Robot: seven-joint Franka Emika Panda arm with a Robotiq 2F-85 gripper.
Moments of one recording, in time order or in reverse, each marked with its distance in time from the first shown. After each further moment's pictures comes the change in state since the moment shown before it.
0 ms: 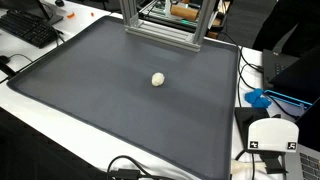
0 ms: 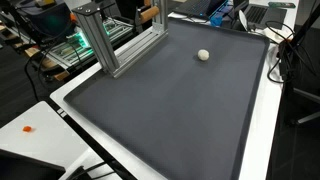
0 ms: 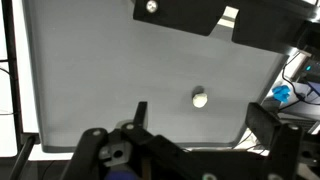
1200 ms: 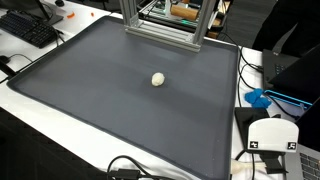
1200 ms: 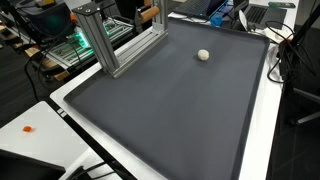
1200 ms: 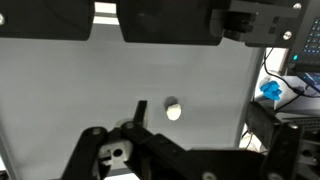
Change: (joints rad) arm -0.018 -0.059 0.367 -0.091 0.096 0.001 0.459
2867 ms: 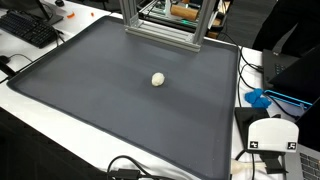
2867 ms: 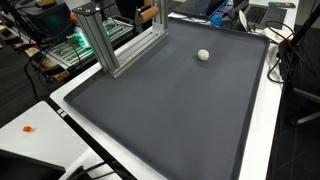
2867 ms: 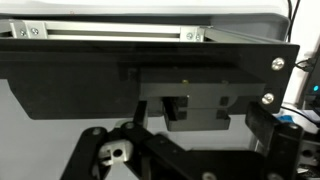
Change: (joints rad) arm 0.121 -0.132 0.246 -0.275 0.015 0.169 0.313
